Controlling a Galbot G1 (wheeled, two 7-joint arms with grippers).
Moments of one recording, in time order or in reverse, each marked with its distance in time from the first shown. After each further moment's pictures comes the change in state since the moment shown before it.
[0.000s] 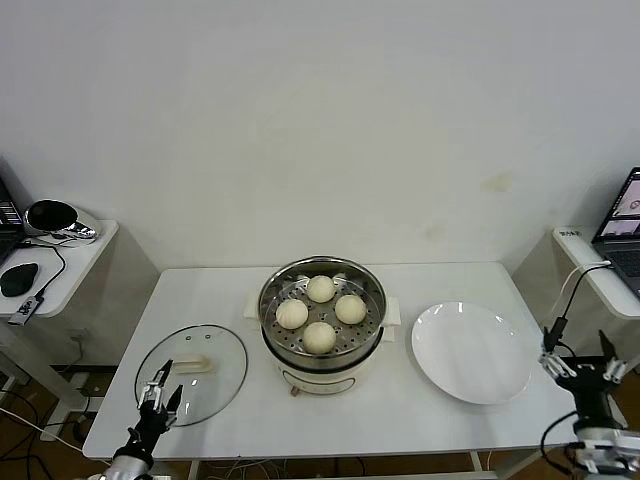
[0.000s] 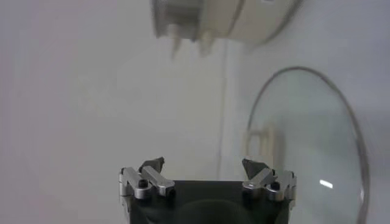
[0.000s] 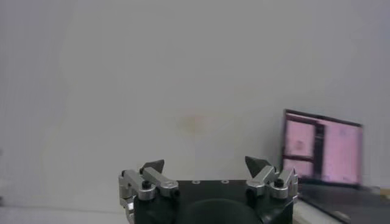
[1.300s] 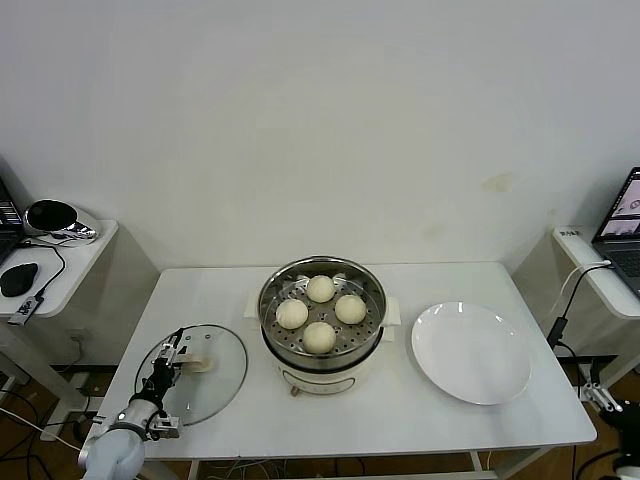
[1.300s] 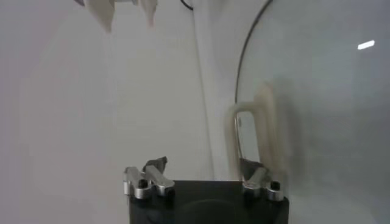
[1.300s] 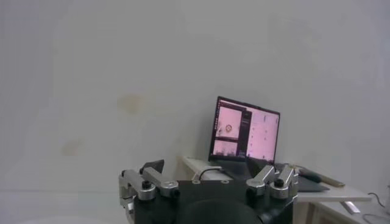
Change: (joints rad) left arm -0.362 0.035 0.110 0.345 0.045 -0.037 0.017; right arm -0.084 0.076 0.107 0.018 -0.020 0.017 0.010
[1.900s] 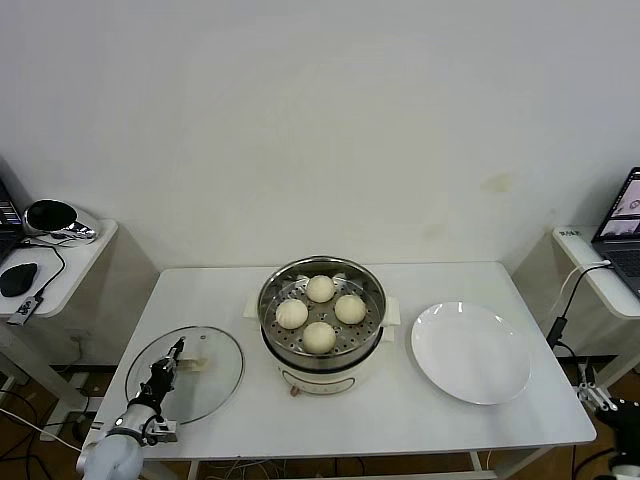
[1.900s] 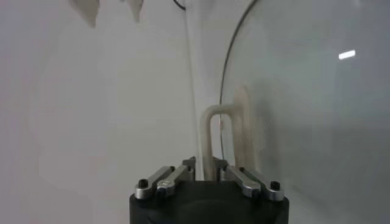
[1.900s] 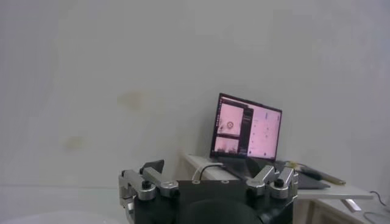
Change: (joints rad) left arm 0.037 0.020 -0.002 -0.028 -0.068 0.013 -0.034; right arm 0.002 -0.008 -0.019 0.001 -0.014 0.003 -0.003
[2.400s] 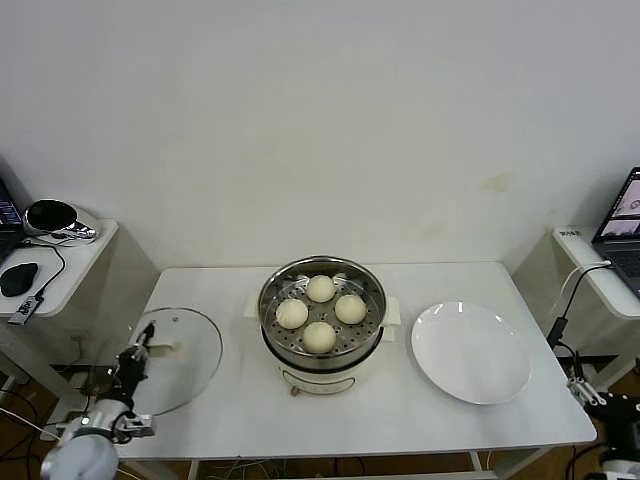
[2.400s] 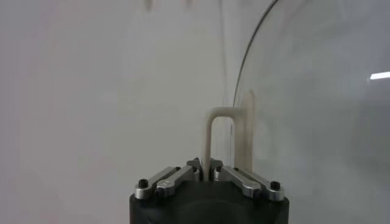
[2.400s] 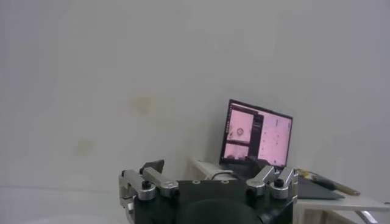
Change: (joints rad) left arm 0.139 0.099 -0.107 -0.286 -0.142 0.128 0.066; right arm 0.001 -0.002 -0.030 0.017 -0.023 0.015 -0.015
